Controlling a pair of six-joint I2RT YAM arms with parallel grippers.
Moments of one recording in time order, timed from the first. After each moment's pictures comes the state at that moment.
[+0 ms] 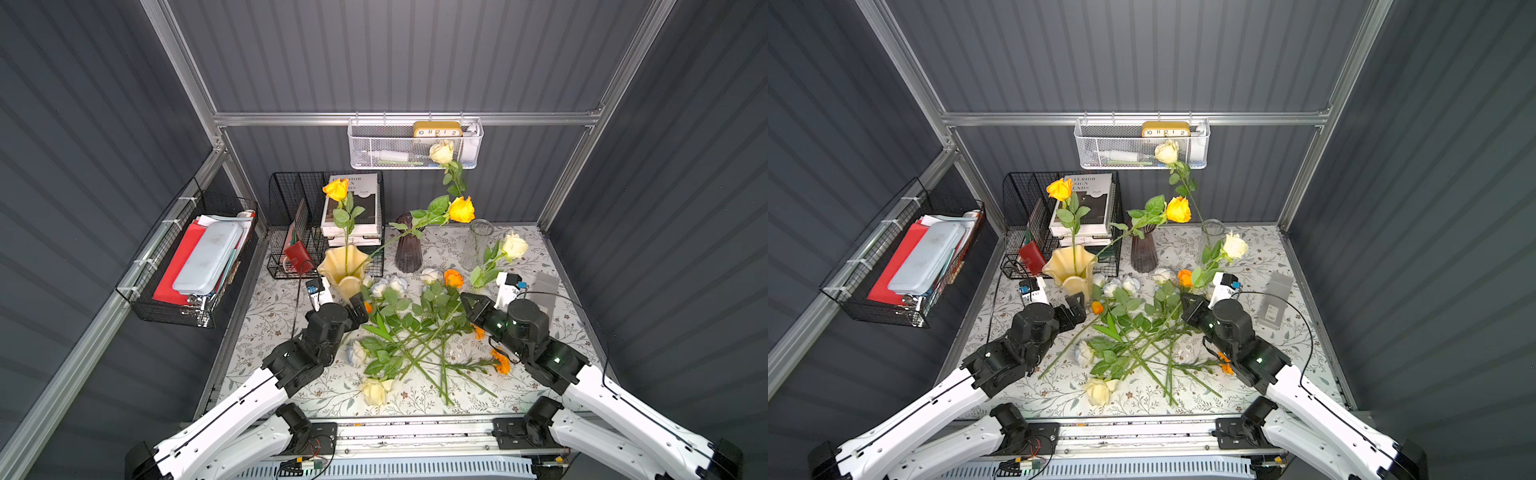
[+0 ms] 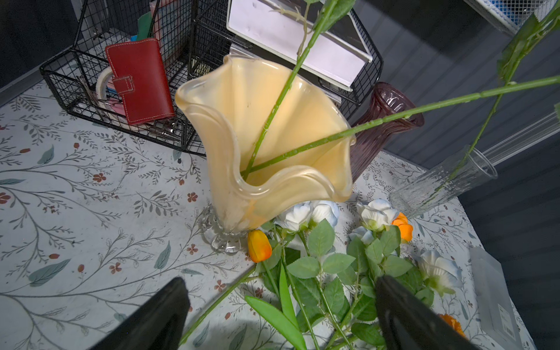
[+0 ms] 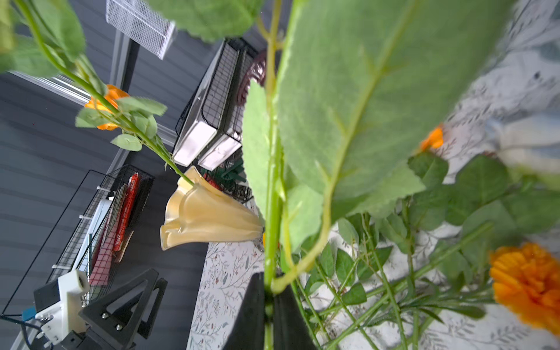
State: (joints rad) left arm -0.77 0.84 0.70 -0.34 -0.53 -0.69; right arm 0.65 0.77 0.65 -0.14 0.19 0.93
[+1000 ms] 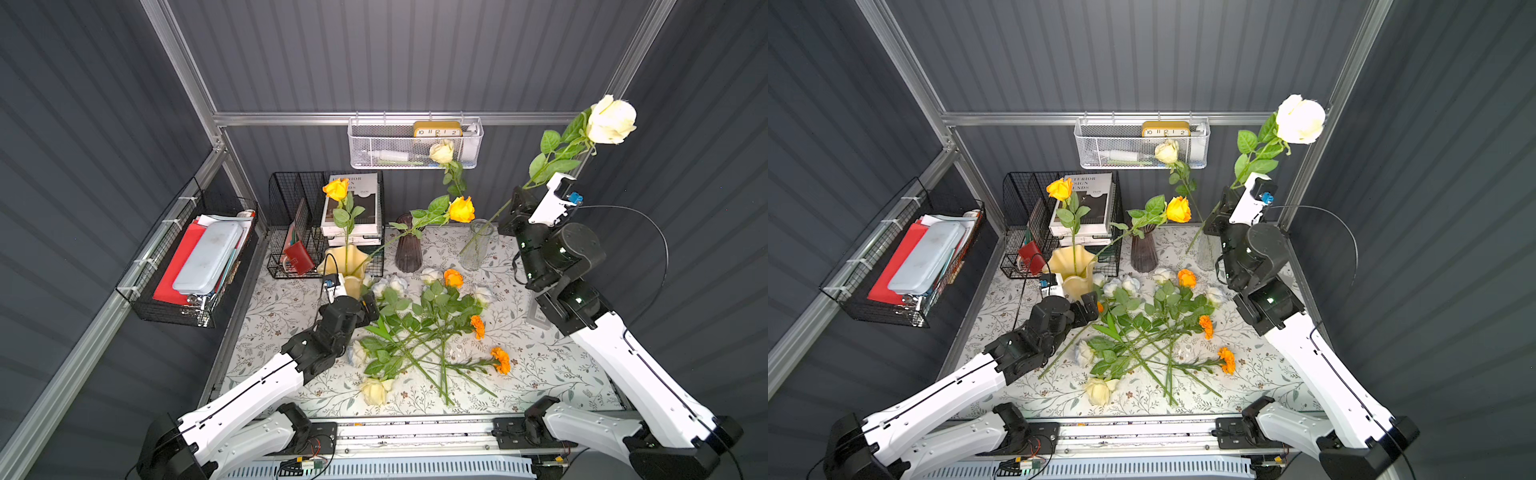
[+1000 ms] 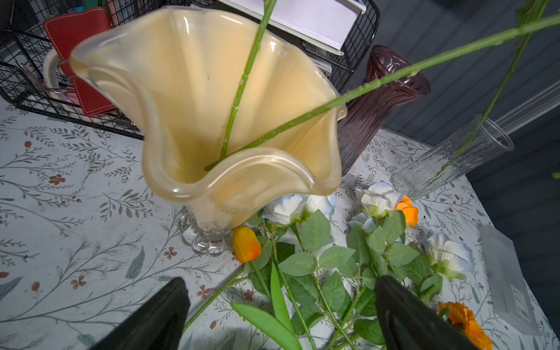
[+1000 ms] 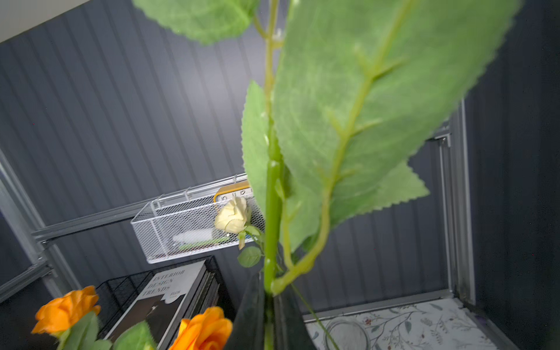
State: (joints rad) left arm -0.76 0.98 0.70 -0.23 -0.47 -0.65; right arm 0.49 1.14 1.32 0.11 0.51 0.12
